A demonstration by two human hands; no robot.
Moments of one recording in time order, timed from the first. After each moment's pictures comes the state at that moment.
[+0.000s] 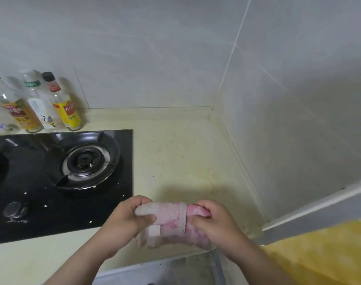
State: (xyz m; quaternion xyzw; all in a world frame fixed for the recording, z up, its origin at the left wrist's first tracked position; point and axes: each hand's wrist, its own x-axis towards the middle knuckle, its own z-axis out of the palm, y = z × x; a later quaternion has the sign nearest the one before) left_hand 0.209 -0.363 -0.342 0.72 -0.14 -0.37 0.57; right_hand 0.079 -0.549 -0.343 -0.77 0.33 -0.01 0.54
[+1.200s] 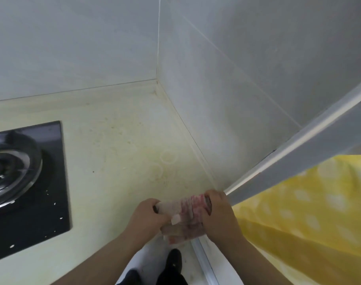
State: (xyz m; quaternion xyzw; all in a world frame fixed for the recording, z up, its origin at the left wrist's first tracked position) left_hand 0.126 -0.519 -0.425 0.81 -0.20 -0.42 0.35; right_hand -0.027 -0.641 -0.400 -0.85 0.42 -0.08 0.30
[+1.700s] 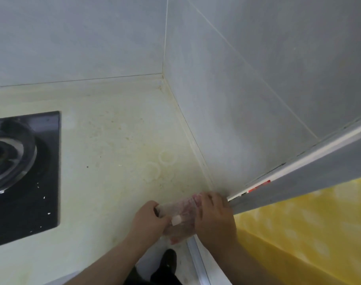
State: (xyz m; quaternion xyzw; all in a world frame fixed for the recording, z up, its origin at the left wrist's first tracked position) left_hand 0.104 -0.546 -0.452 0.85 -0.18 -0.37 0.32; right_hand -0.028 -0.668 -0.440 -0.93 0.34 -0.11 0.07
